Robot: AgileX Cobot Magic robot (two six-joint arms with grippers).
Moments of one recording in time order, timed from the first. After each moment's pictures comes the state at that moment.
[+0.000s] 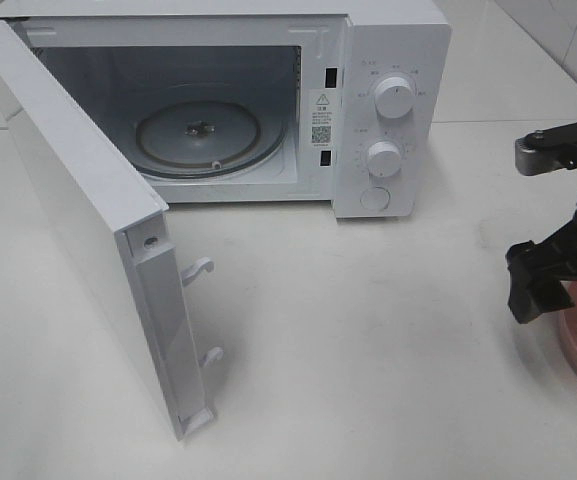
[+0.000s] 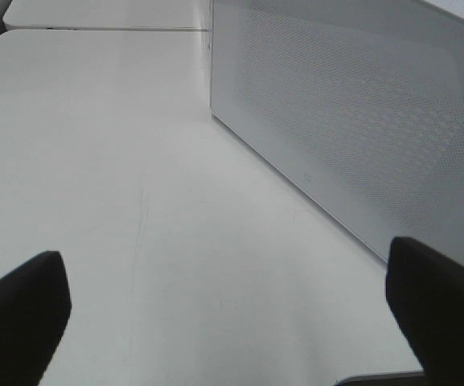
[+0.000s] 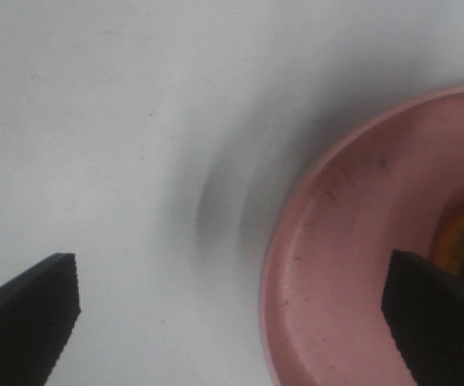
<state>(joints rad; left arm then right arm) 0.04 -0.01 -0.51 -0.16 1.08 0.08 0.19 1.44 -0.76 -0.14 0.68 0.08</state>
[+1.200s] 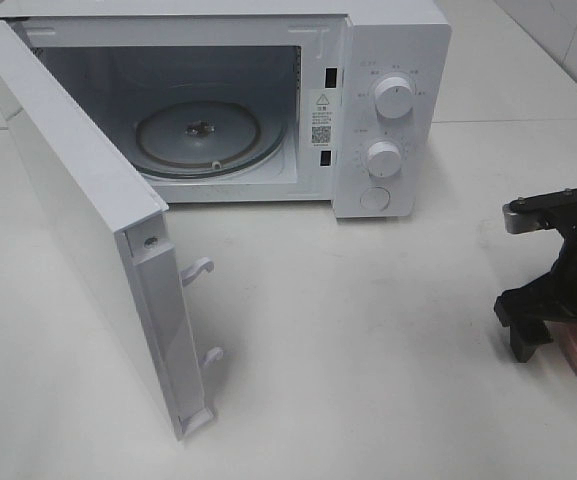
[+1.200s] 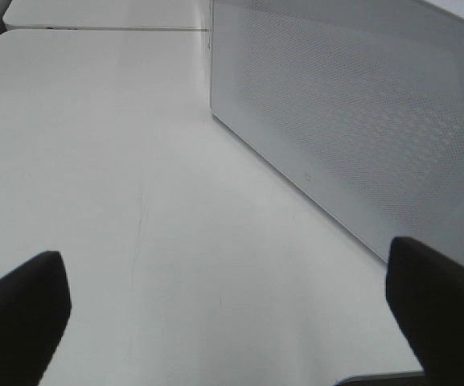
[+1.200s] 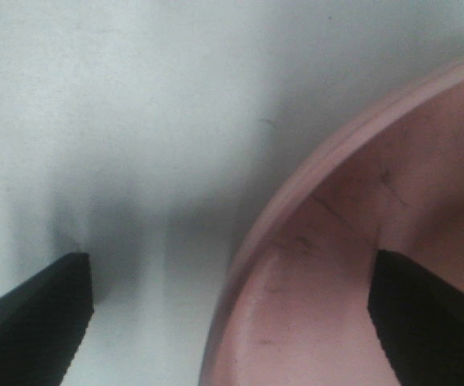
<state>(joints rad) 0.04 -0.01 -0.51 -0.16 1.08 0.08 0.11 1.76 -0.76 -0.25 0.52 0.23</state>
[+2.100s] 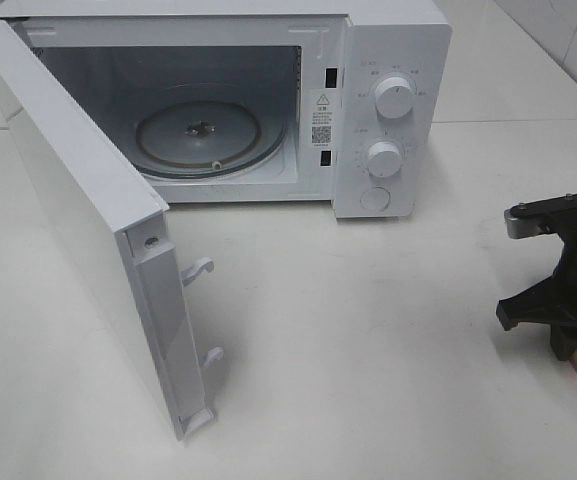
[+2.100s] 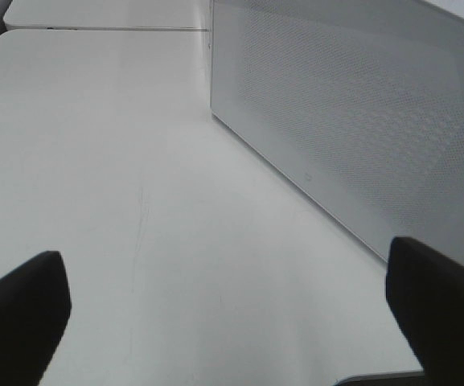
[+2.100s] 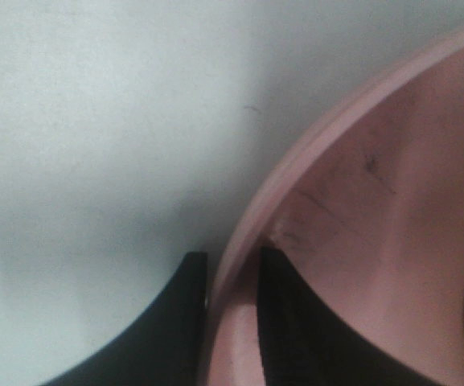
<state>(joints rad) 0.04 -0.01 -0.51 -0.16 1.08 0.08 0.11 1.78 -0.76 -0.28 0.54 0.26</state>
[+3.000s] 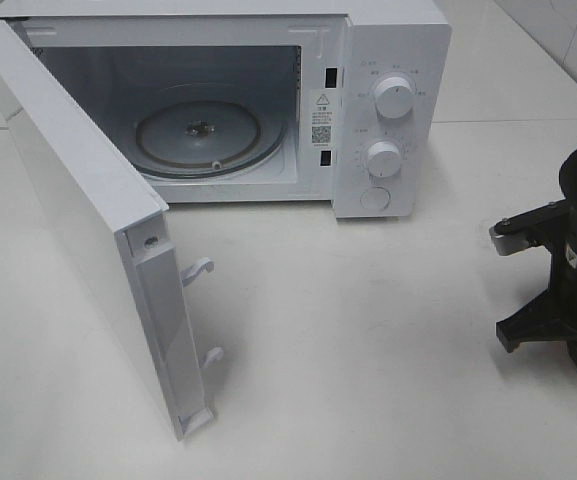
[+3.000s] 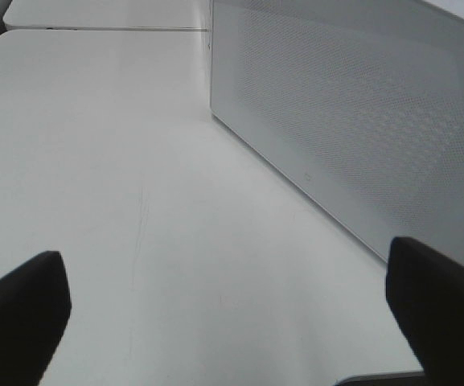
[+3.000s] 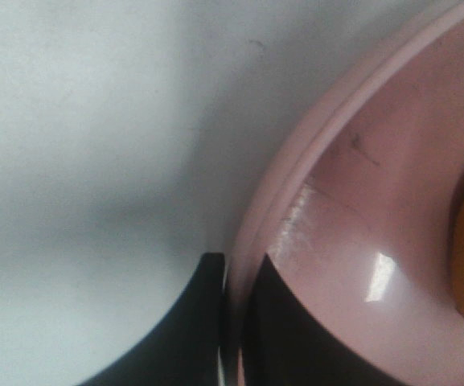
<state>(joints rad) 0.04 -0.01 -0.51 -0.16 1.08 0.08 0.25 1.76 -0.76 -0.45 0.68 0.44</state>
